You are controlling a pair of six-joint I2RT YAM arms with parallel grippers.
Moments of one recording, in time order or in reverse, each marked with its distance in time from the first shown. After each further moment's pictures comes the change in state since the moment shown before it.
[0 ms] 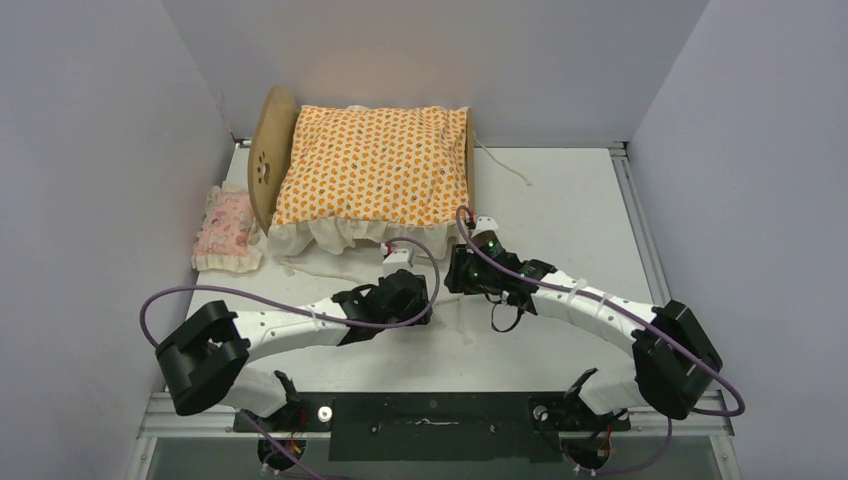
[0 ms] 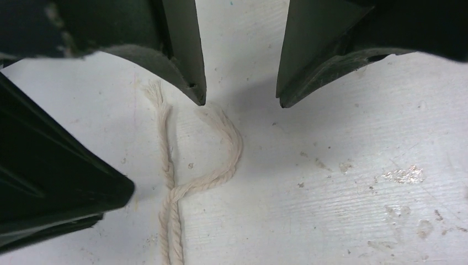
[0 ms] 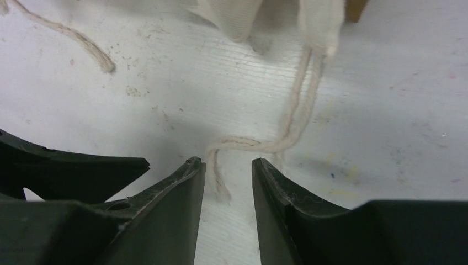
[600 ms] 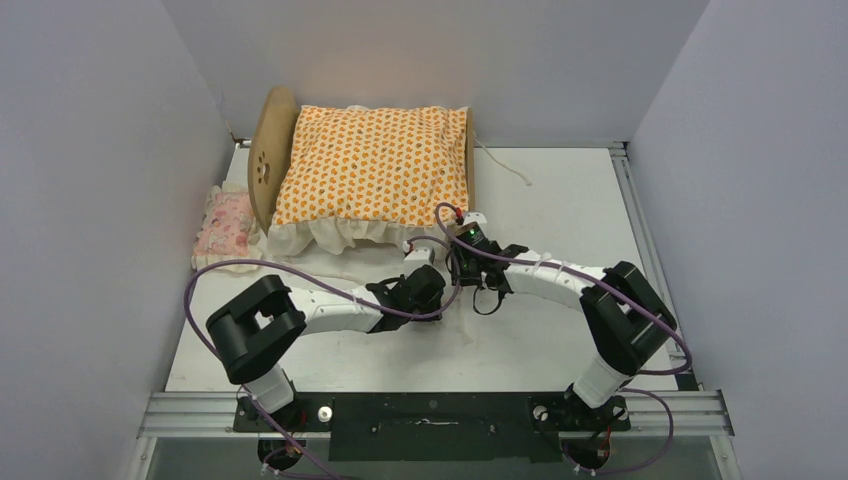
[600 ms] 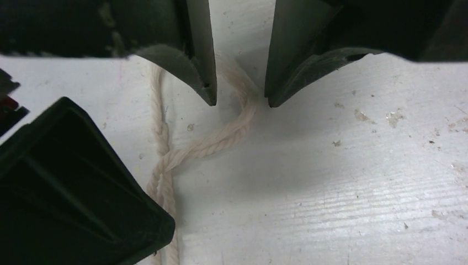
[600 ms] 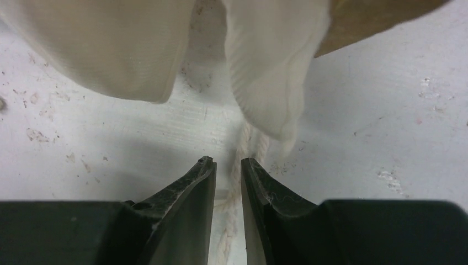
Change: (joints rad) left arm 0.000 0.293 0.144 0.063 -0.004 0.007; right arm -0.057 0.219 0.089 -0.015 0.088 -0.123
